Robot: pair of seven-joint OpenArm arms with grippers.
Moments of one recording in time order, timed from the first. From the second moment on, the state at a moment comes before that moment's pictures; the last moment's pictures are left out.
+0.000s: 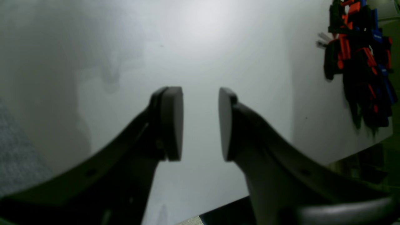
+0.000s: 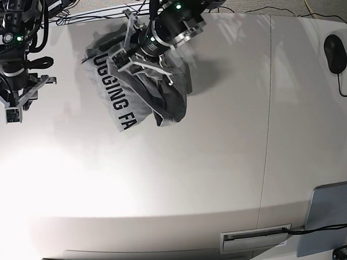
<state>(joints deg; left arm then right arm) 9.9 -3.6 48.0 115.6 6.7 -14.7 55.3 -23.2 18.5 23.7 129.9 1.0 6.3 -63.8</state>
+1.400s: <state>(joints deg) 3.8 -20.9 6.1 84.8 -15.7 -23.5 19.5 -23.2 17.8 23.7 129.9 5.3 6.3 -63.2</state>
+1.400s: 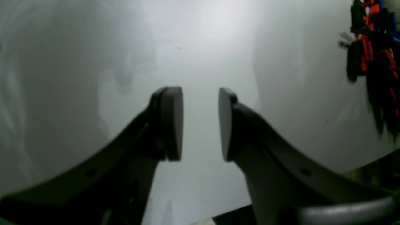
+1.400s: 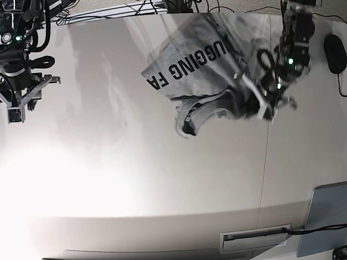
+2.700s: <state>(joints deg) 13.8 -13.3 -2.6 87.4 -34.1 -32.7 41.3 -9.6 16.0 -9.9 101.7 15.1 16.6 -54.8</state>
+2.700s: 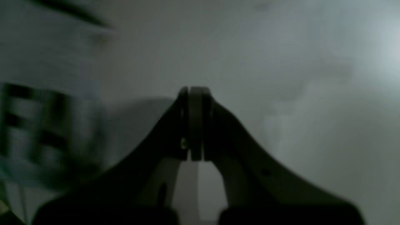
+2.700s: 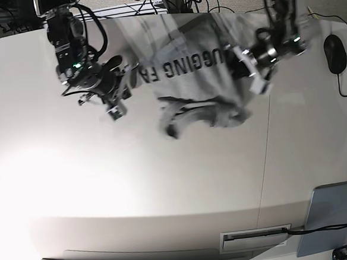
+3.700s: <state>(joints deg) 3.2 -13.4 11.6 87.1 -26.7 -25.4 44.1 1.7 16.0 -4.1 93.0 19.1 16.9 -55.2</state>
